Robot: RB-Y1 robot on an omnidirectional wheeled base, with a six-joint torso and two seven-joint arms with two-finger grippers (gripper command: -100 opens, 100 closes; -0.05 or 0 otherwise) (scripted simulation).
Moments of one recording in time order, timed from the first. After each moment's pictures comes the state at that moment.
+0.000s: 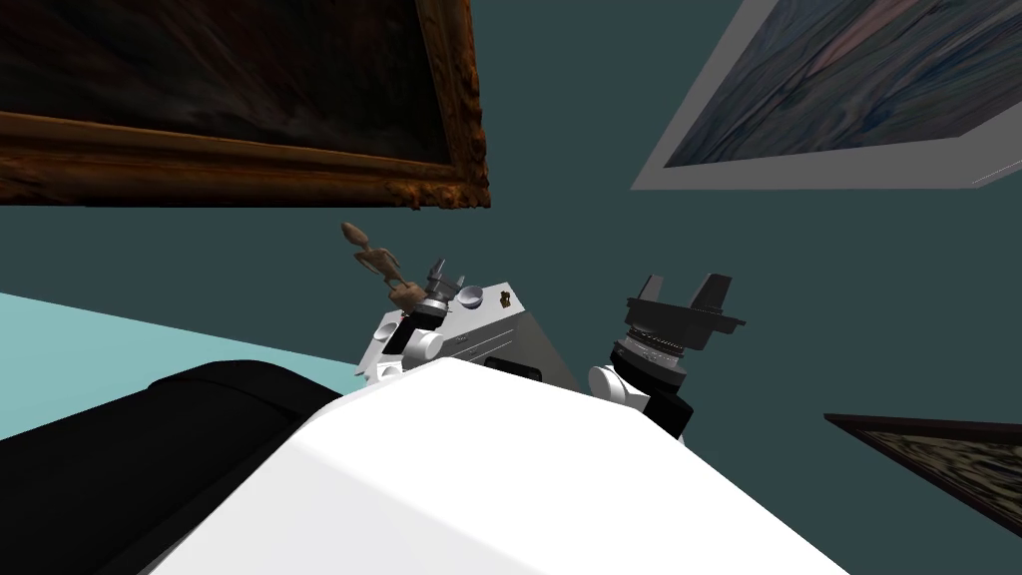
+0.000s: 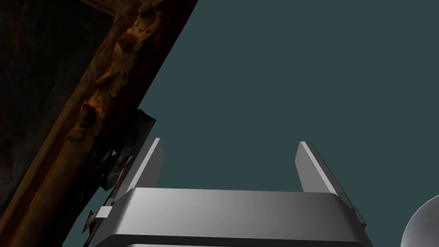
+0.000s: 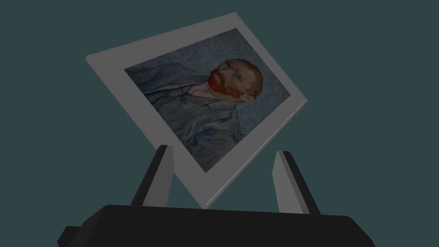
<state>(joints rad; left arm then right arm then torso) 0.52 0.24 0.09 -2.33 0.26 -0.08 0.37 0.49 -0.01 0.04 -2.39 -0.10 -0.56 -0.06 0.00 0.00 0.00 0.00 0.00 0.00</state>
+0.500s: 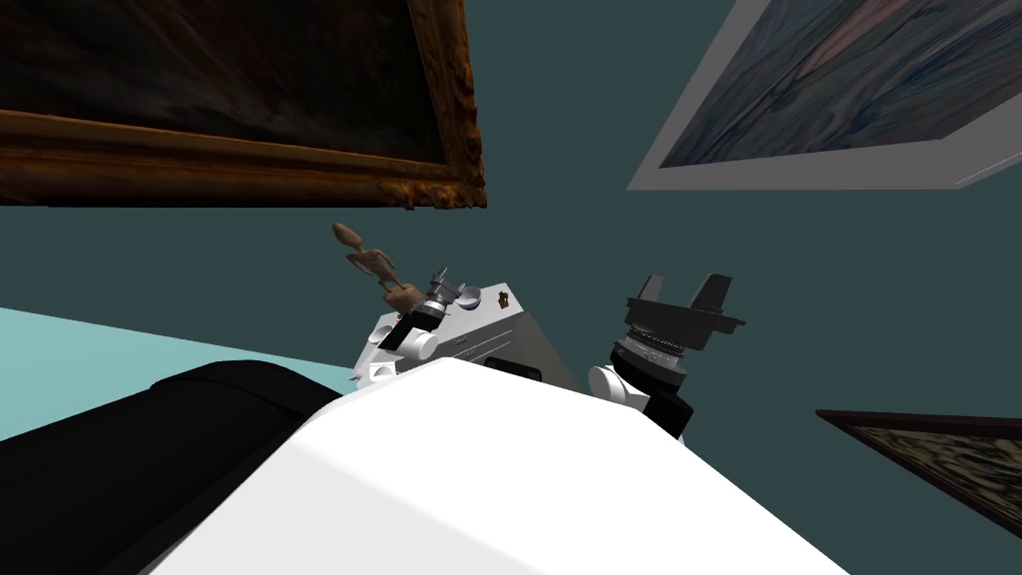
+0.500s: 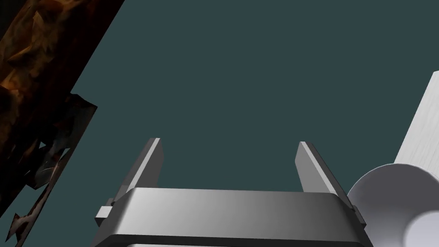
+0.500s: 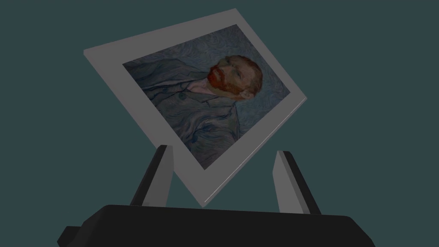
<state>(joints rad) 0.54 0.30 0.11 -2.31 0.33 0.05 0.46 0.49 -0.01 0.04 -2.39 -0.10 -0.56 -0.06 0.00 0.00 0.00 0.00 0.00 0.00</state>
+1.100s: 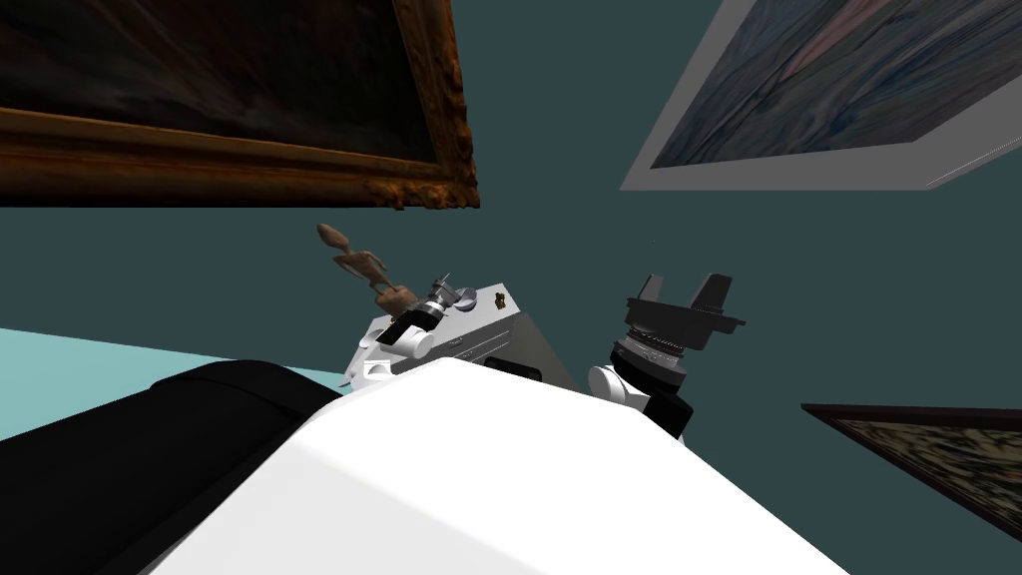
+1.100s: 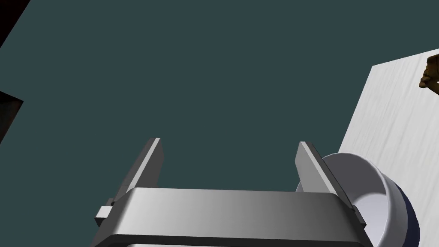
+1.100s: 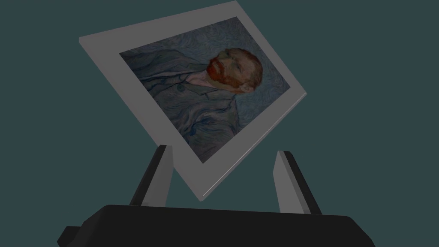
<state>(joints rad) 0.54 0.35 0.14 -2.30 0.38 0.20 0.54 0.49 -0.01 0.04 -2.39 -0.10 -0.56 -0.06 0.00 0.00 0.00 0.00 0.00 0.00</state>
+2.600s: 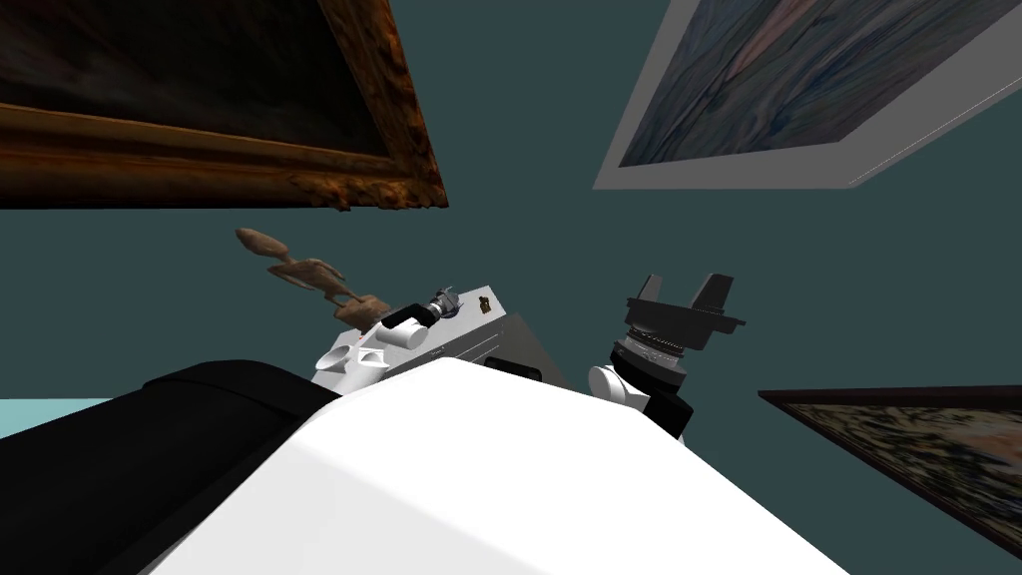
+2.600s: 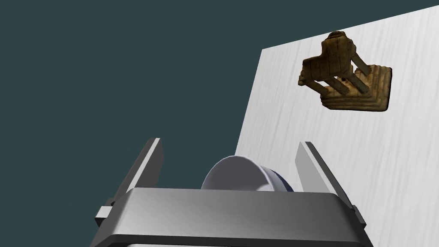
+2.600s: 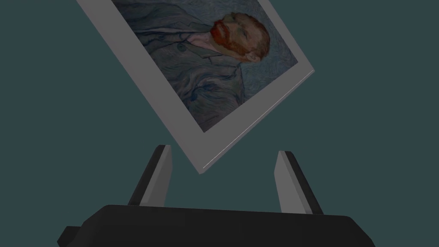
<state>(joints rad) 0.49 0.51 0.18 -2.20 0.50 0.54 0.68 0.49 -0.01 0.04 -2.39 -0.10 -0.56 -0.06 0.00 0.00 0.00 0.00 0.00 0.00</state>
